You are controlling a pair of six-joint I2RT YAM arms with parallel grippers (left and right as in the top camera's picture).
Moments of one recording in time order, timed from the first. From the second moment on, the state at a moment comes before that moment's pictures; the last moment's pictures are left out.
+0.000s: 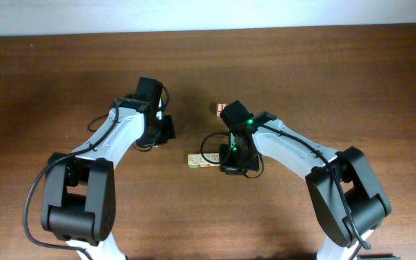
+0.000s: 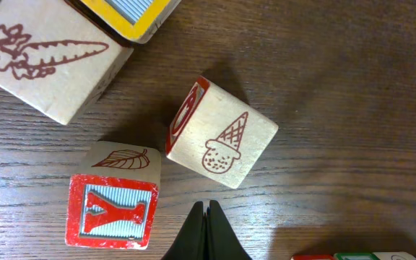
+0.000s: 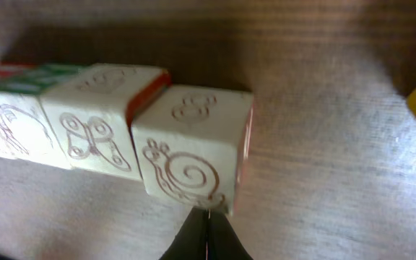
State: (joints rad) left arm -0.22 1.90 1.26 -0.73 0.10 -0.38; right arm 0.53 1.90 1.20 -0.82 -0.33 0.57
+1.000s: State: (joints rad) left arm -0.22 1.90 1.26 -0.74 0.10 -0.38; right arm 0.24 1.88 1.24 -0.89 -0.21 0.51
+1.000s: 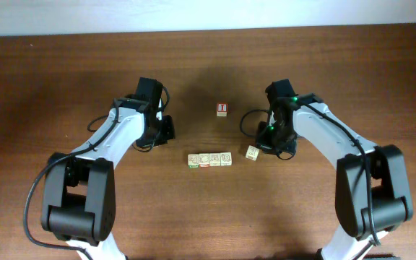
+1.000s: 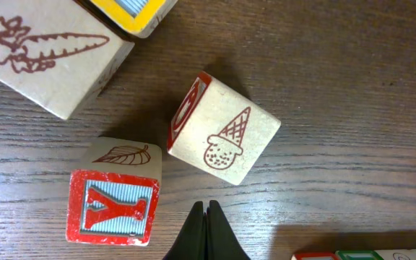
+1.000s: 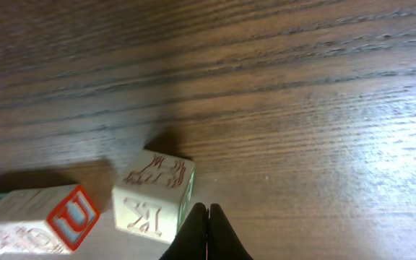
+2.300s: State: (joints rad) left arm -0.22 1.90 1.26 -0.74 0.10 -0.38; right arm 0.35 1.91 1.26 -0.82 -0.28 0.42
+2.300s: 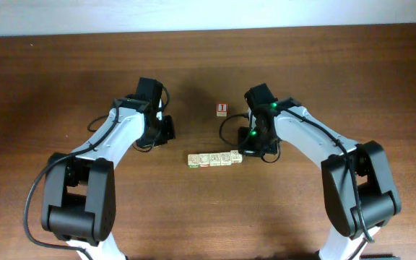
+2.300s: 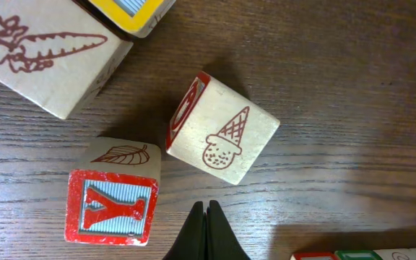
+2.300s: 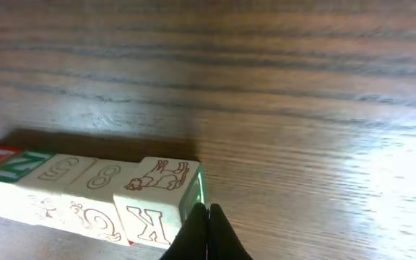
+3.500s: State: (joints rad) left arm -0.22 1.90 1.26 -0.74 0.10 -0.38; right arm 0.41 1.99 1.30 -0.71 -0.33 0.32
